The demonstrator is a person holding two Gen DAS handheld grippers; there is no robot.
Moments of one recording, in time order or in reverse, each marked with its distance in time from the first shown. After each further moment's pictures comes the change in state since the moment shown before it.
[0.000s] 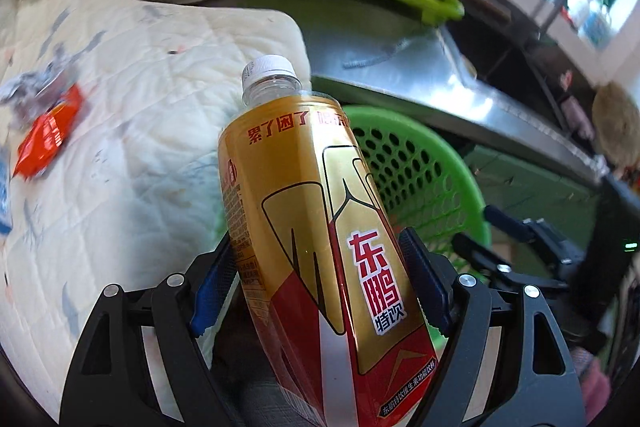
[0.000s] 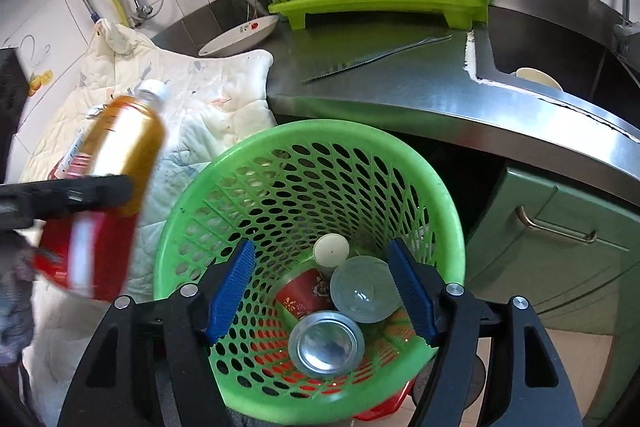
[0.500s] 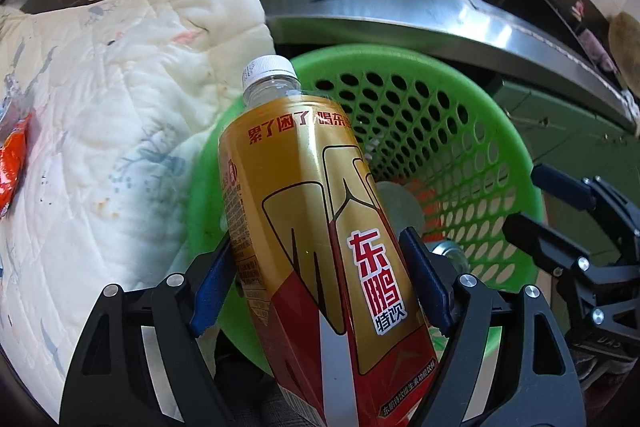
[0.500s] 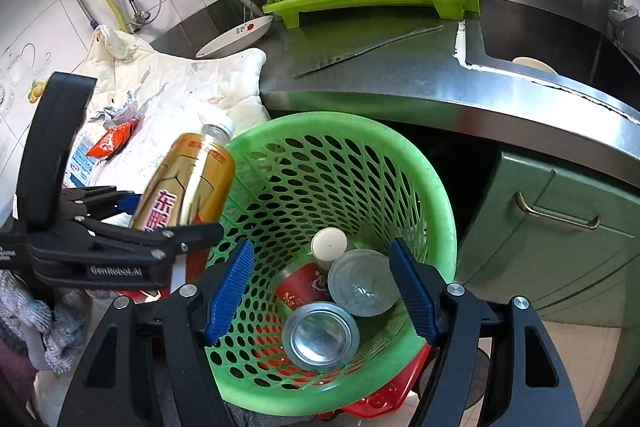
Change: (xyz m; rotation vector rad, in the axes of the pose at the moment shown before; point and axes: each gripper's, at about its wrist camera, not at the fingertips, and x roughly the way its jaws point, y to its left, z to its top) left arm 0.064 -0.026 -0.004 0.150 0.109 0.089; right arm 0.002 -0.010 -0.010 0.026 -0.001 0.014
